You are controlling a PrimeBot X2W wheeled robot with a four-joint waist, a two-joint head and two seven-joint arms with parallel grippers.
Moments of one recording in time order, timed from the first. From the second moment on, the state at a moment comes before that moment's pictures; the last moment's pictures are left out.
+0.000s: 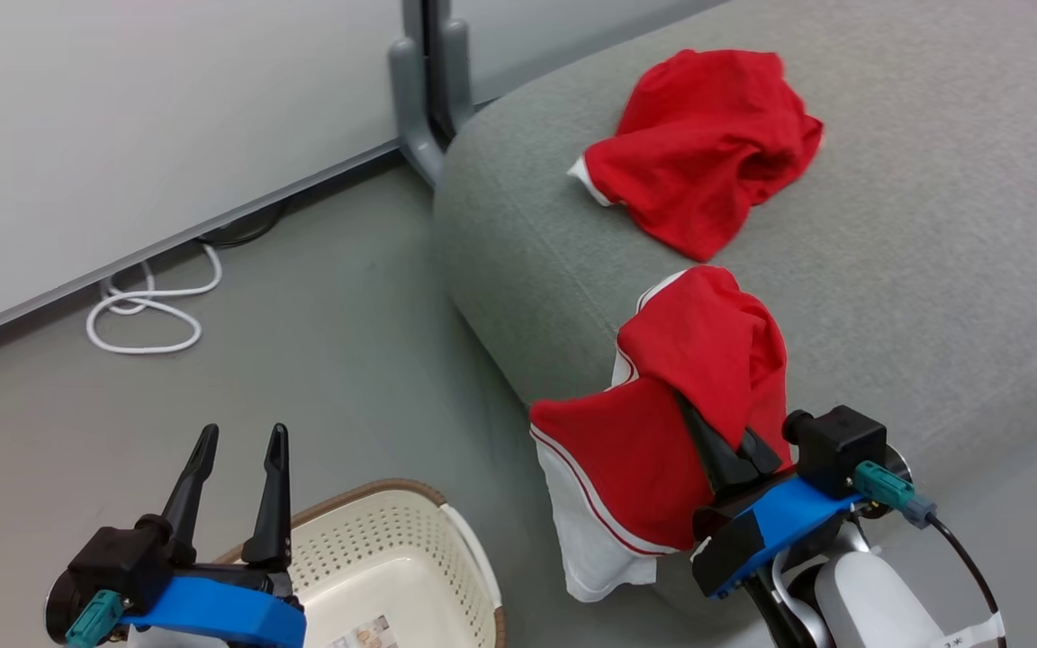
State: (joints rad) left arm -0.04 0.24 -0.20 0.20 -0.41 -0.06 -0.26; right arm -0.26 -0.05 0.27 0.27 0.23 0.13 -0.11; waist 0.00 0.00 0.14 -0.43
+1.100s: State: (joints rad) left arm -0.13 0.22 -0.18 0.20 -0.31 -0.12 -0.26; right arm -0.59 -0.05 0.12 0.28 0.28 0.13 -0.05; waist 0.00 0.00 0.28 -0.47
